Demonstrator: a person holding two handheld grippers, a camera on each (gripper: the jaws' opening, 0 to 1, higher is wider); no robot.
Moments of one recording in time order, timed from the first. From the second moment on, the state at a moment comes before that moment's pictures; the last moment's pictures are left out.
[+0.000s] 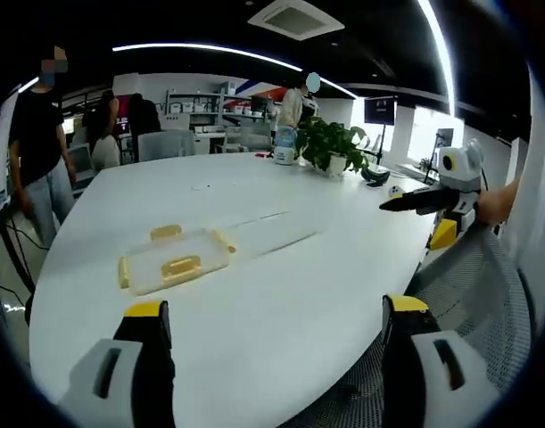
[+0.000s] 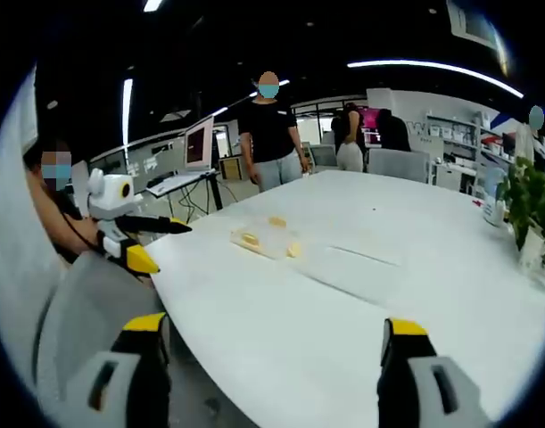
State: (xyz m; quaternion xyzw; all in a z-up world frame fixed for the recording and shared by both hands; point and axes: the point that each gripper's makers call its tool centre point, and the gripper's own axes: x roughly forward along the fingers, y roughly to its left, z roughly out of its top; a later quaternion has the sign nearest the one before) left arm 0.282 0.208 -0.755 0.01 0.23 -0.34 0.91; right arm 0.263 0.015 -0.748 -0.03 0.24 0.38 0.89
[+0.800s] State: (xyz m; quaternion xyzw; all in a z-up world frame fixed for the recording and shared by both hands) left arm 0.281 0.206 -0.756 0.01 0.24 -0.34 0.91; right arm 0.266 0.012 -0.748 -0.03 0.24 0.37 0.89
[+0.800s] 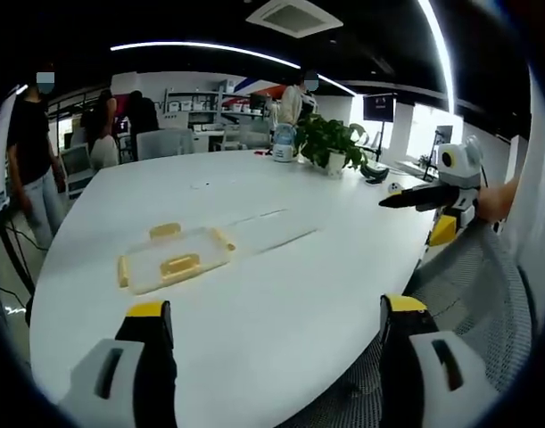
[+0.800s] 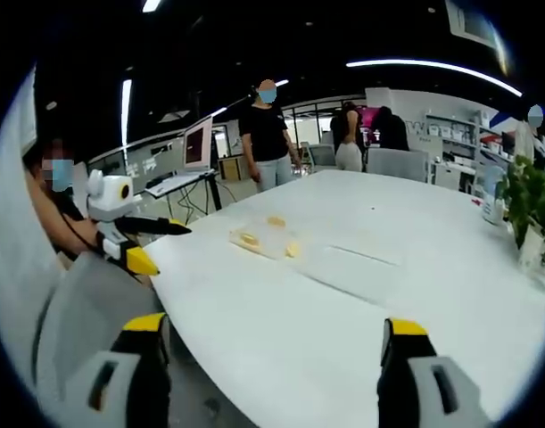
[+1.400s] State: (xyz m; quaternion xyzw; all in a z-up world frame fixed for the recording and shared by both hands) left arm 0.281 0.208 -0.757 0.01 0.24 -0.34 0.91; right arm 0.265 0.012 -0.749 -0.02 0.25 0.37 0.89
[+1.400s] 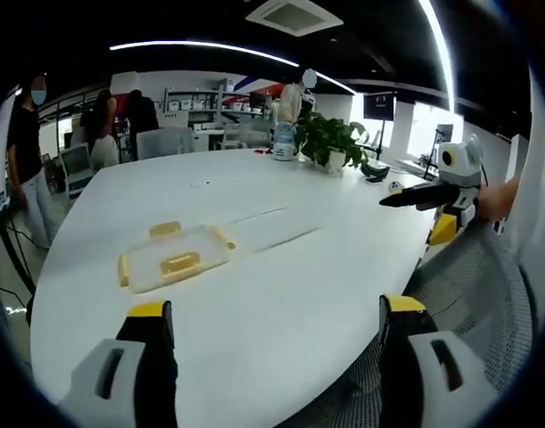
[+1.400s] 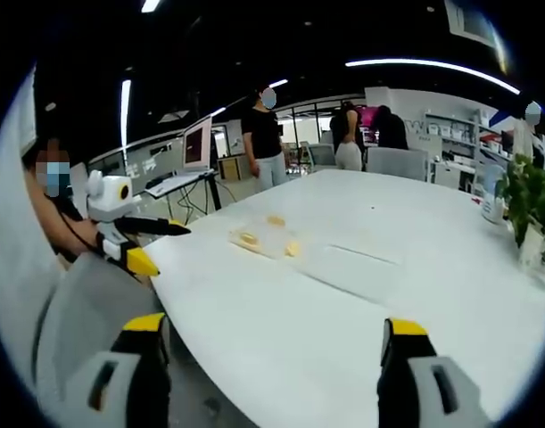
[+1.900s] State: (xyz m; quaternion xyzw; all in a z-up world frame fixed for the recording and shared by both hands) left arm 0.278 0.204 -0.760 0.02 0.24 -0.35 0.91; right arm 0.267 0.007 -0.750 -0.02 0.24 0.36 0.90
